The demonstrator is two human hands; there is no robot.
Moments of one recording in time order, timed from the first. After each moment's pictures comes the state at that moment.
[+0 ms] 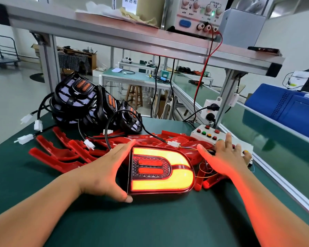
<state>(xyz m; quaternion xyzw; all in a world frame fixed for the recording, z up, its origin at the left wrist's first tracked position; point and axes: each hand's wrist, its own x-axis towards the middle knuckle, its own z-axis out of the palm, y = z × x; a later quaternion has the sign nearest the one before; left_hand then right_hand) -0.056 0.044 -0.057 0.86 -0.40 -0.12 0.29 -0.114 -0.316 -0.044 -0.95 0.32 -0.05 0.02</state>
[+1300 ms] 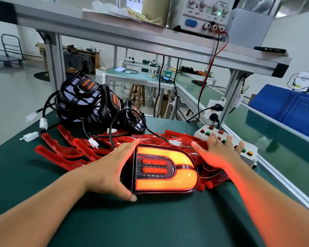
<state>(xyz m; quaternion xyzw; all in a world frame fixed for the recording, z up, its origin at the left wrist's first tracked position) -0.059 0.042 -0.053 0.87 -0.39 -0.13 0.27 -0.085 -0.310 -0.040 -0.97 0.24 -0.01 -0.03</state>
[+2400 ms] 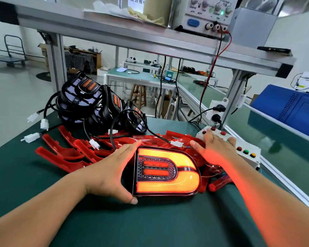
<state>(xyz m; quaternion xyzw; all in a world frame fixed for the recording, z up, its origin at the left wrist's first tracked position) -0.058 0.043 -0.053 0.86 -0.40 -0.13 0.28 -0.071 -0.305 -0.034 -0.98 0.17 -0.07 -0.08</state>
